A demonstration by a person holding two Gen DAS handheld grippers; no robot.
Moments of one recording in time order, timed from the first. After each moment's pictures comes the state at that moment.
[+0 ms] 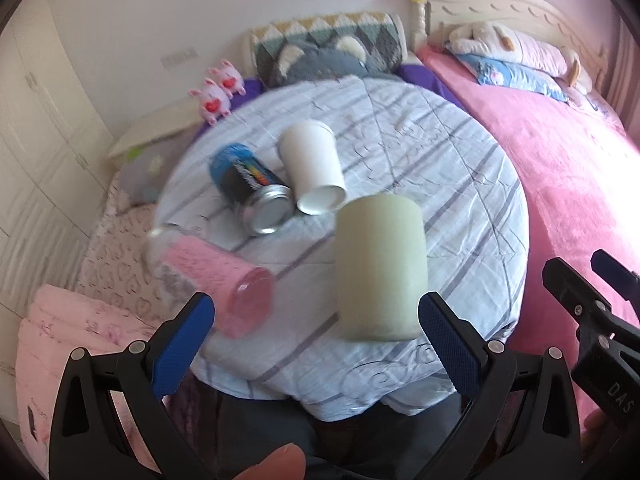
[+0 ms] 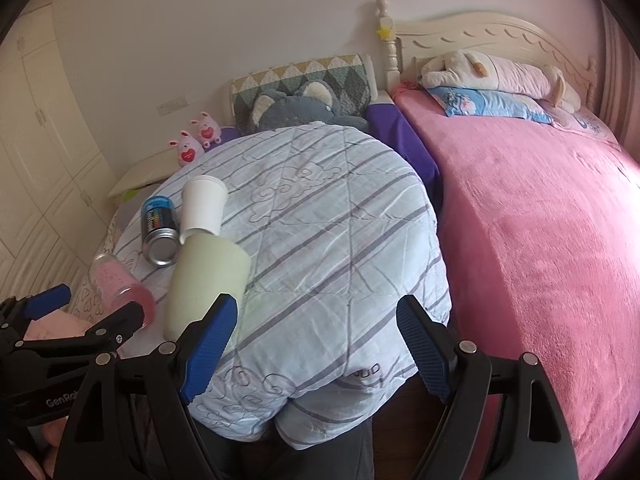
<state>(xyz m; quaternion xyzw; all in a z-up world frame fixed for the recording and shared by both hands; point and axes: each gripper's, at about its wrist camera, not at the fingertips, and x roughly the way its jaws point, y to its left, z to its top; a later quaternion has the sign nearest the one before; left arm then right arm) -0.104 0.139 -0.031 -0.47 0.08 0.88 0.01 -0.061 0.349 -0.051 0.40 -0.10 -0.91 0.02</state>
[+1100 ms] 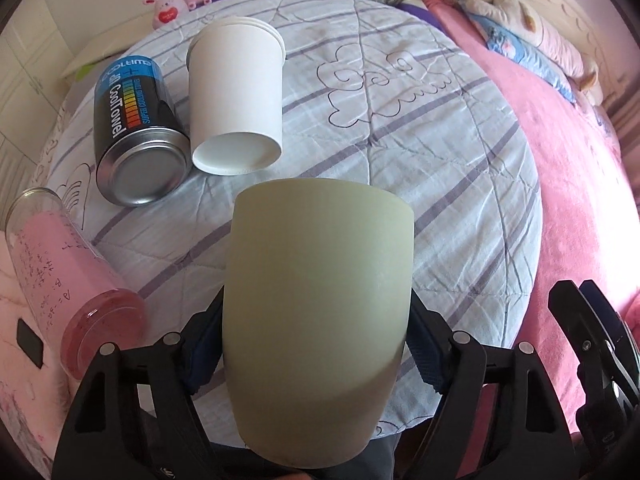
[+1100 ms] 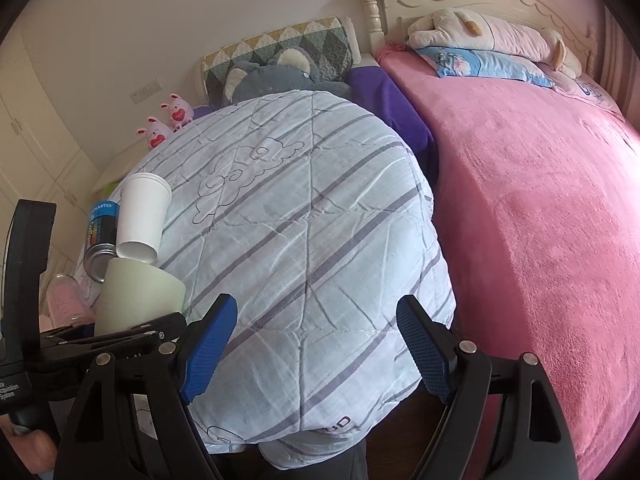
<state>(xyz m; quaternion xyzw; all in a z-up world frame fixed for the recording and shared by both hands) -0.177 0.162 -0.104 -0.58 -0.02 0.81 0.05 -0.123 0.383 -0.093 0.45 -0.12 -0.89 0.01</state>
